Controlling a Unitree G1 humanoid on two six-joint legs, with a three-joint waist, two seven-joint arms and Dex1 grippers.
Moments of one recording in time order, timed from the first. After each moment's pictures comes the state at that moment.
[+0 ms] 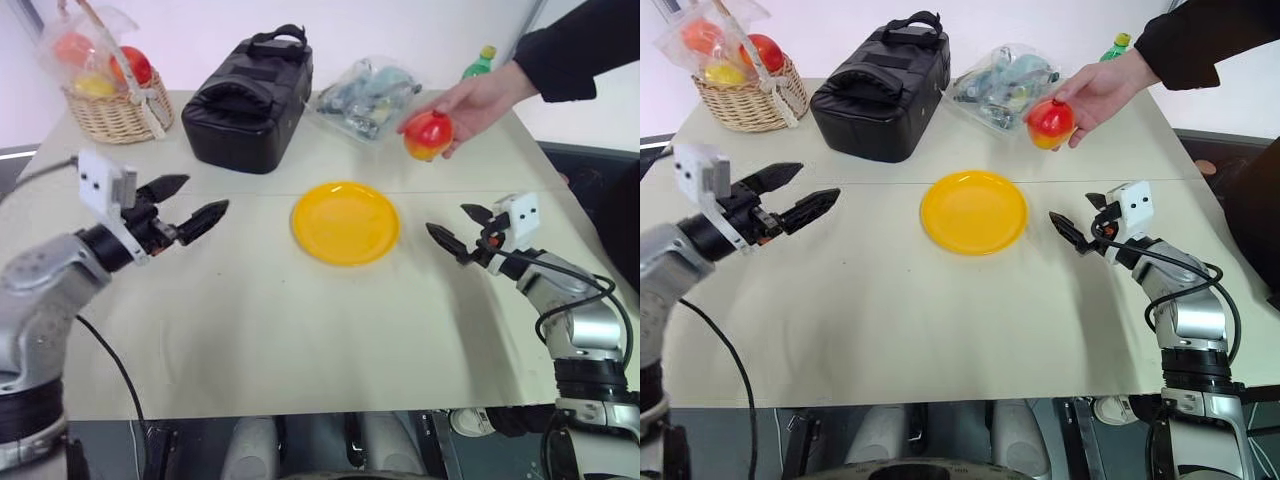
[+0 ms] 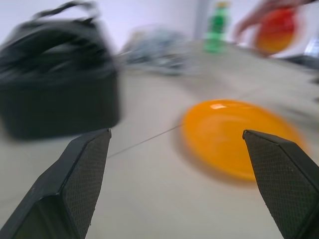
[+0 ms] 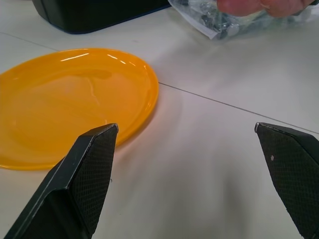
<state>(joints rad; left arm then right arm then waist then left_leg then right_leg) -0.31 0.81 0.40 -0.43 -0.86 0.82 -0.68 -0.33 -0.58 -0.21 0.09 0.37 0.32 0.67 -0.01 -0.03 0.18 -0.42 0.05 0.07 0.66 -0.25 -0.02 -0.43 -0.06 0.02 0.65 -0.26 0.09</state>
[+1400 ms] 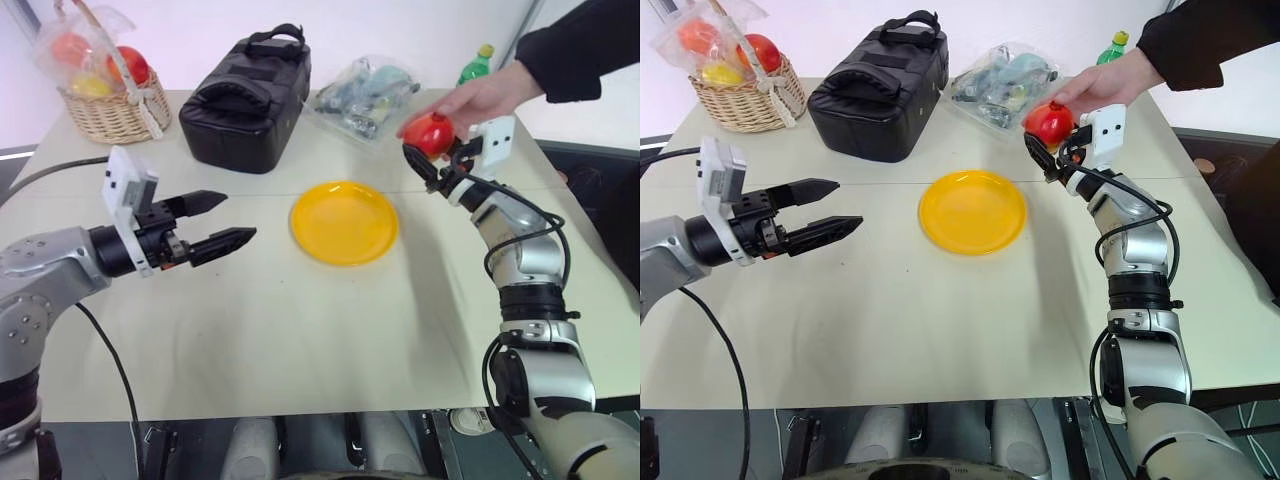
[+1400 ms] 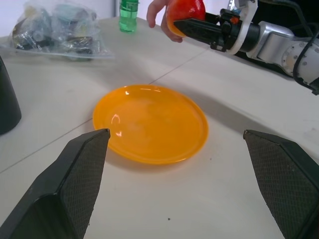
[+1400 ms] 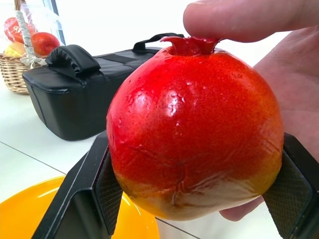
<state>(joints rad) -0.30 0.86 0.35 -0.46 -0.97 0.88 -0.71 -0.75 -0.41 -0.17 0.40 0.34 0.17 0.58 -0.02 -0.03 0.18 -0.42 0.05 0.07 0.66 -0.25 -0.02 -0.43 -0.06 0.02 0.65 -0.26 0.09</state>
